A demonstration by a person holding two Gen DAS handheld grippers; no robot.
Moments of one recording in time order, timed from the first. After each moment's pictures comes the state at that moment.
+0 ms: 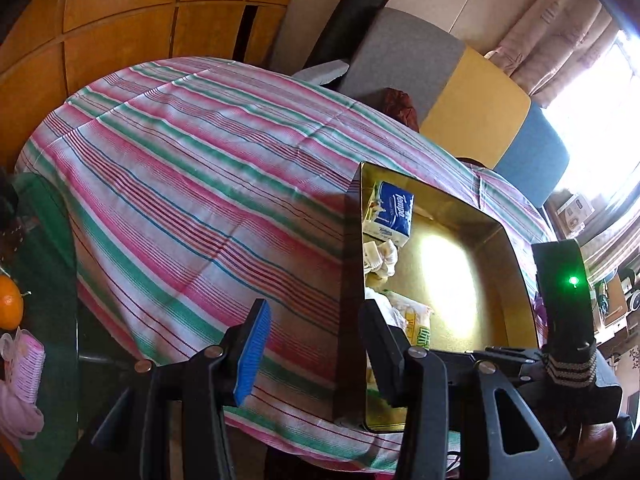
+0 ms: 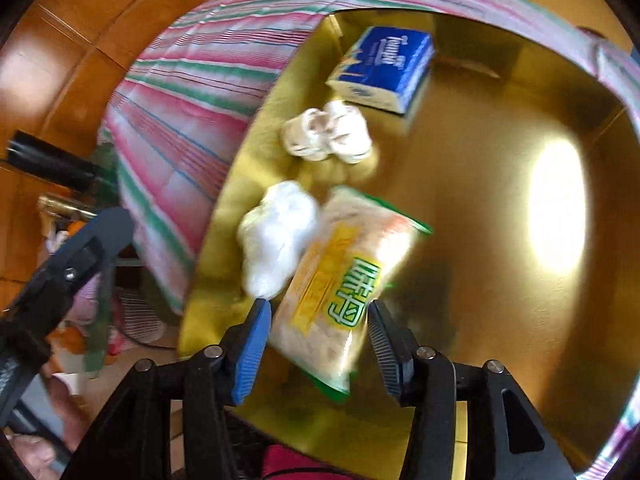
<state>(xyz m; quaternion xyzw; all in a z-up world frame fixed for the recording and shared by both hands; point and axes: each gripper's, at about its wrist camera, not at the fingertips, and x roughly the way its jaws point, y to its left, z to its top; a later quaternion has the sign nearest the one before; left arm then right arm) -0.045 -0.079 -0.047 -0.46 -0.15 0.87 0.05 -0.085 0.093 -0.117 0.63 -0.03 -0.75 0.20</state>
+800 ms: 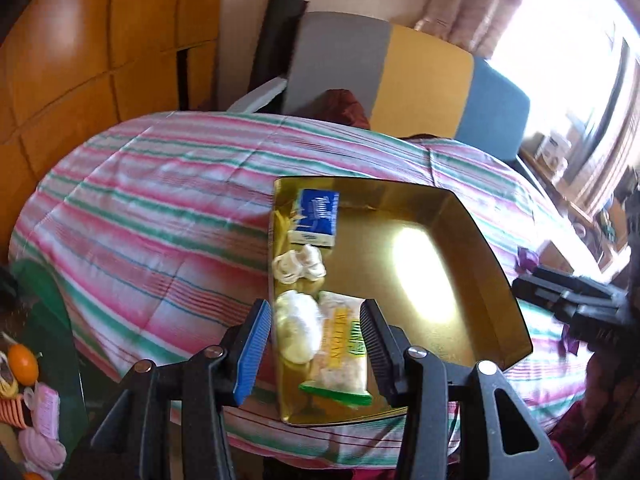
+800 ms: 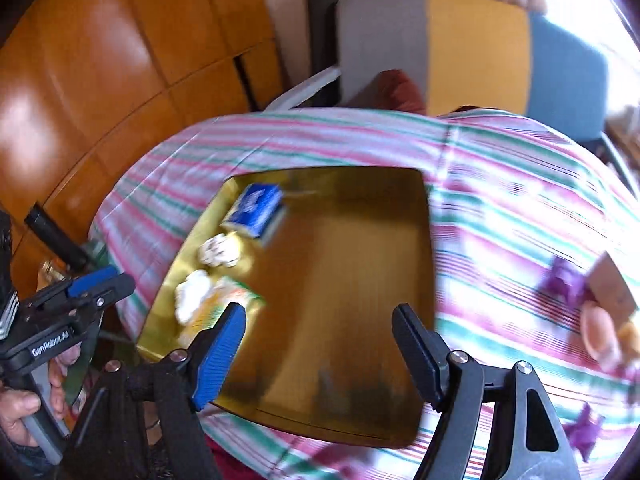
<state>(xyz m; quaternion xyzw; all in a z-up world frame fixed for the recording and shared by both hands) -0.029 0.004 -0.012 -0.43 -0.03 0.90 0.11 -0.024 0.250 -0.012 0.44 -0.05 -0.89 0.10</state>
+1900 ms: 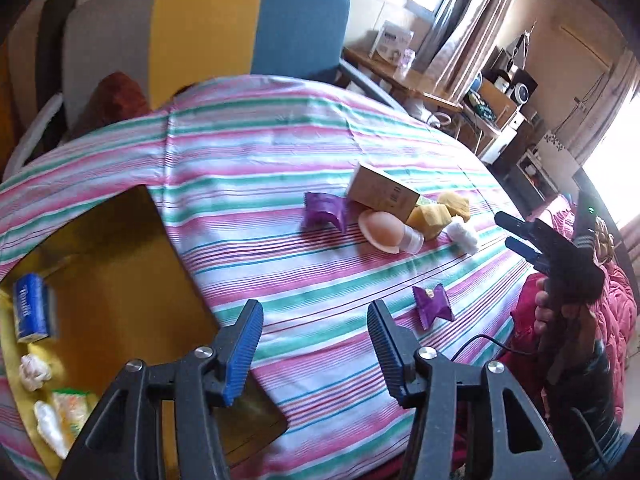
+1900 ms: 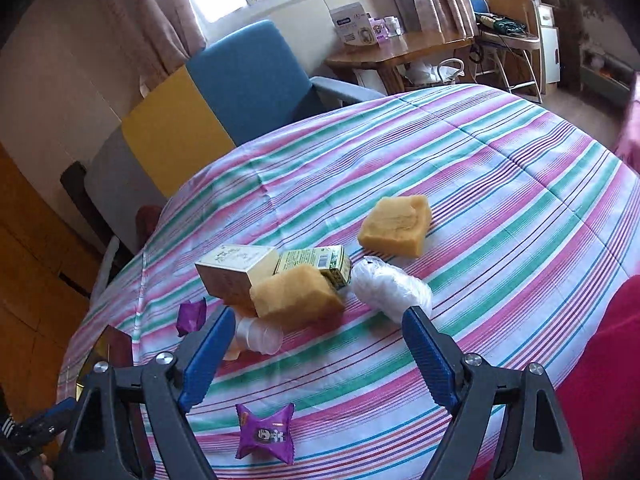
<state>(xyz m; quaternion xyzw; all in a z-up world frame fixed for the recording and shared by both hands) -0.048 0.277 0.001 -0.49 0.07 0.78 0.38 0.123 0.616 -0.029 0.32 -0.32 -0.86 -0.23</state>
